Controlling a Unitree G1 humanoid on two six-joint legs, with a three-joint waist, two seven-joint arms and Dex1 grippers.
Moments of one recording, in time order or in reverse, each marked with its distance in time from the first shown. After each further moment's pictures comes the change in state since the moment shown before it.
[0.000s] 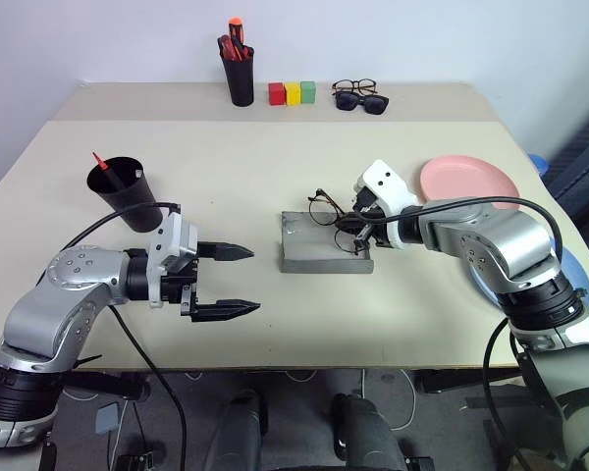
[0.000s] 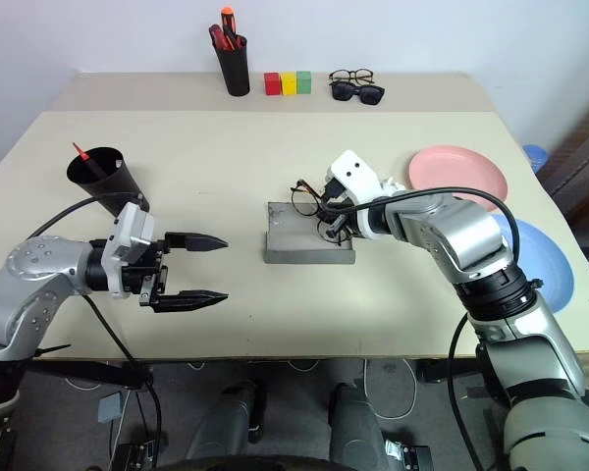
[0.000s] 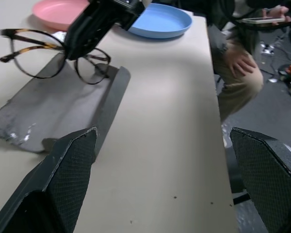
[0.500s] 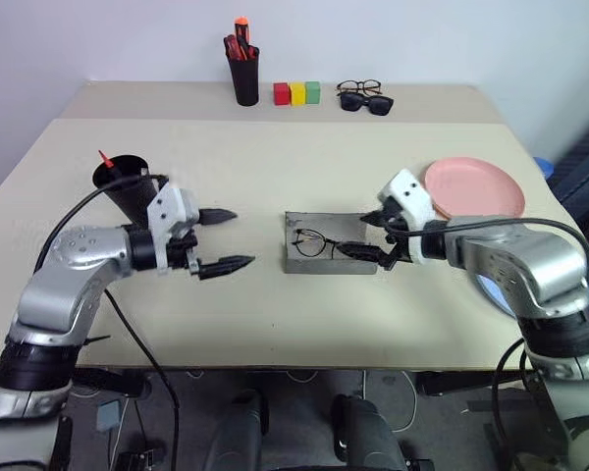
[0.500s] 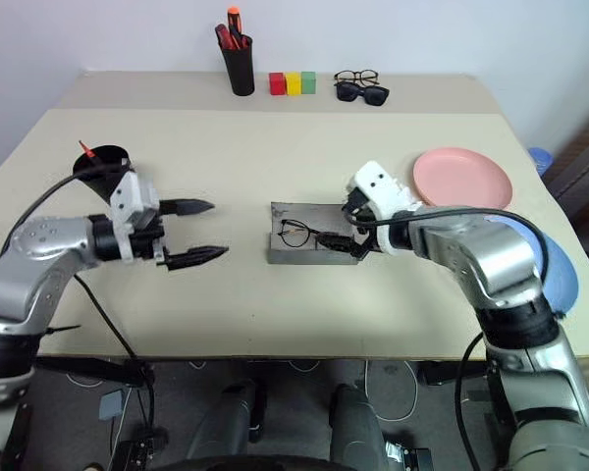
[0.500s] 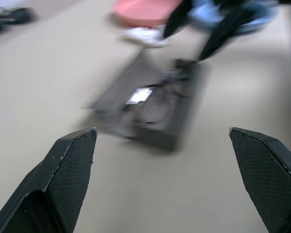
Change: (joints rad) left arm -0.212 -0.075 -0.063 0.222 0.186 -0.076 0.195; right arm 0.244 -0.004 -0.266 -0.218 0.044 0.001 0.054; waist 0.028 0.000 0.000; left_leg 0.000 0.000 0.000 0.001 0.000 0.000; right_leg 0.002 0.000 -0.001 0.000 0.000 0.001
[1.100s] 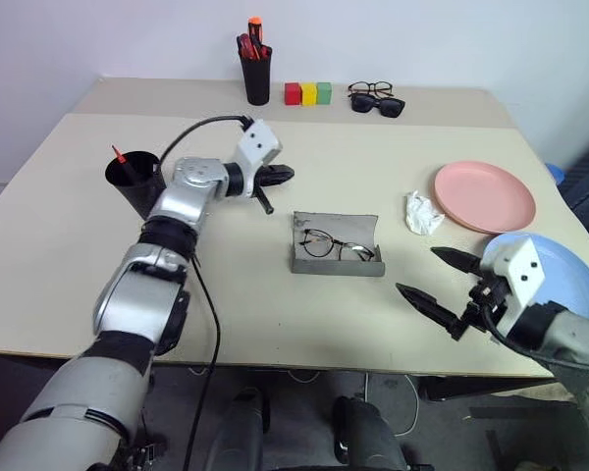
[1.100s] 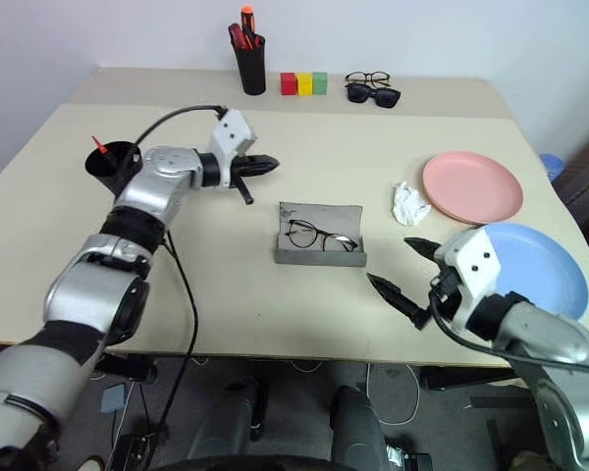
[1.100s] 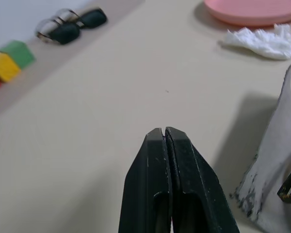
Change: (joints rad) left arm -0.717 -0.437 -0.187 1.199 0.392 -0.440 0.103; right arm 0.751 0.050 -0.443 -0.408 0.014 -0.357 0.007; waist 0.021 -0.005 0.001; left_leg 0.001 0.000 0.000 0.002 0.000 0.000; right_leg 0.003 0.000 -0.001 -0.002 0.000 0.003
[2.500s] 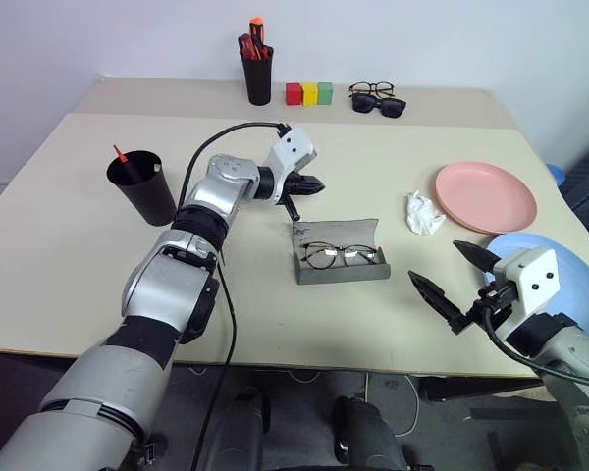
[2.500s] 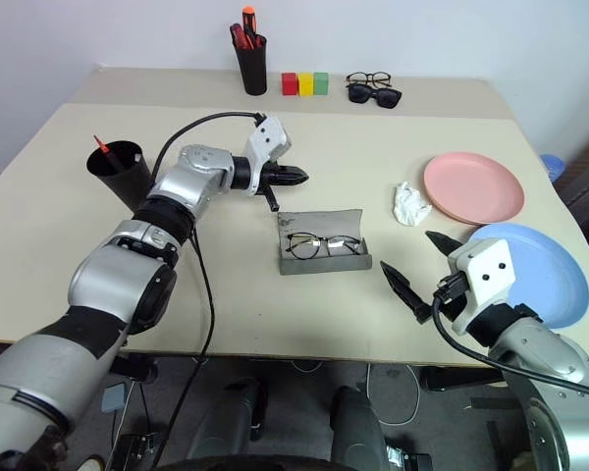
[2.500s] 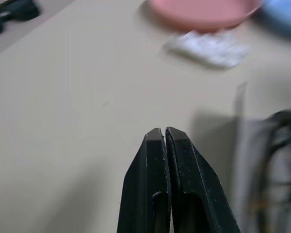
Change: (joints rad) left arm -0.083 -0.100 -0.027 0.112 0.080 -0.010 0.018; right arm 0.032 0.066 0.033 0.021 -0.064 -0.129 -0.148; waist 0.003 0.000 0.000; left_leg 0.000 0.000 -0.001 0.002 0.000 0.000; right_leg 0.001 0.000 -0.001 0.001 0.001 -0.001
